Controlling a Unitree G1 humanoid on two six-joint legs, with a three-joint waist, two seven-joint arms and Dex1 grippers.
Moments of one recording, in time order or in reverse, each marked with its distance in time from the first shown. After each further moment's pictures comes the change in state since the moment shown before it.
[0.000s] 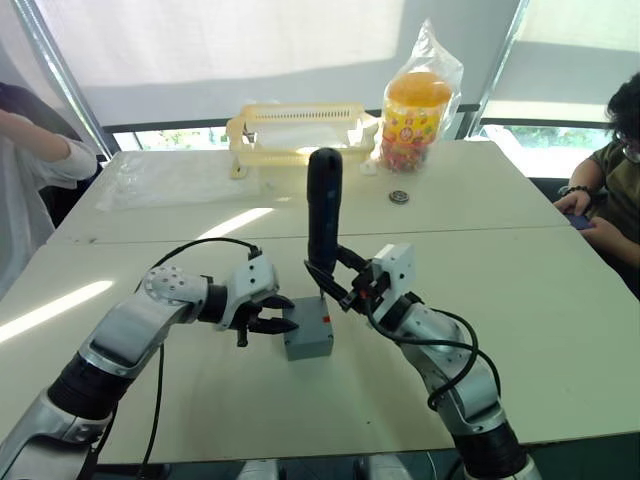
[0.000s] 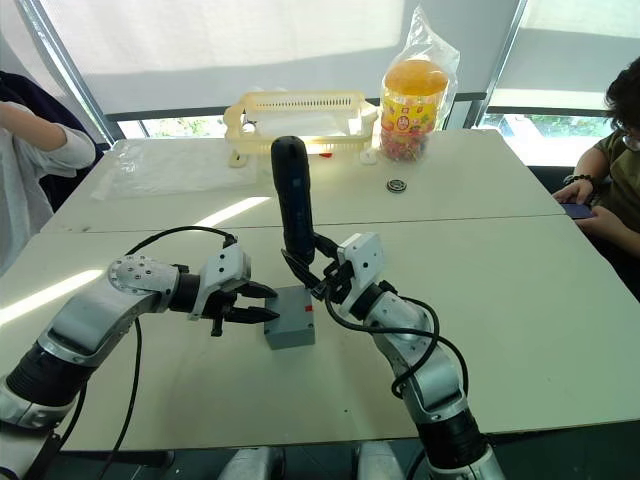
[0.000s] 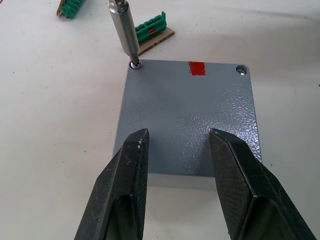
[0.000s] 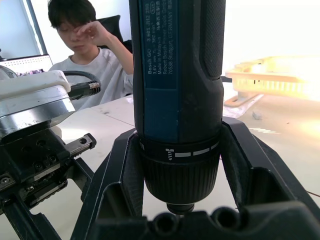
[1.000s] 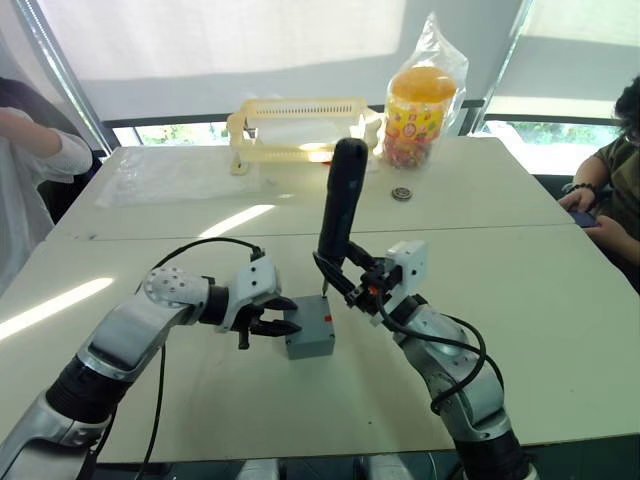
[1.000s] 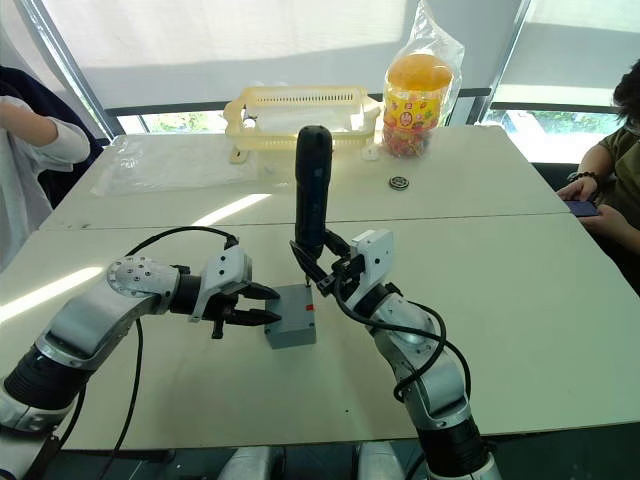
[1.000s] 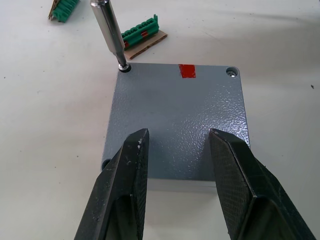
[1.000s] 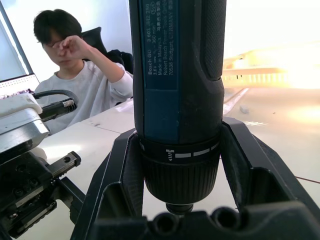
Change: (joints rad) left arm 0.009 0.003 0.003 -0.037 -0.009 0.002 0.001; right arm 0.030 0.034 -0.041 -0.061 0.065 0.048 -0.077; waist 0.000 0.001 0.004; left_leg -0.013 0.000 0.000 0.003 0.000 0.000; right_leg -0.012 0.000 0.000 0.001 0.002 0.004
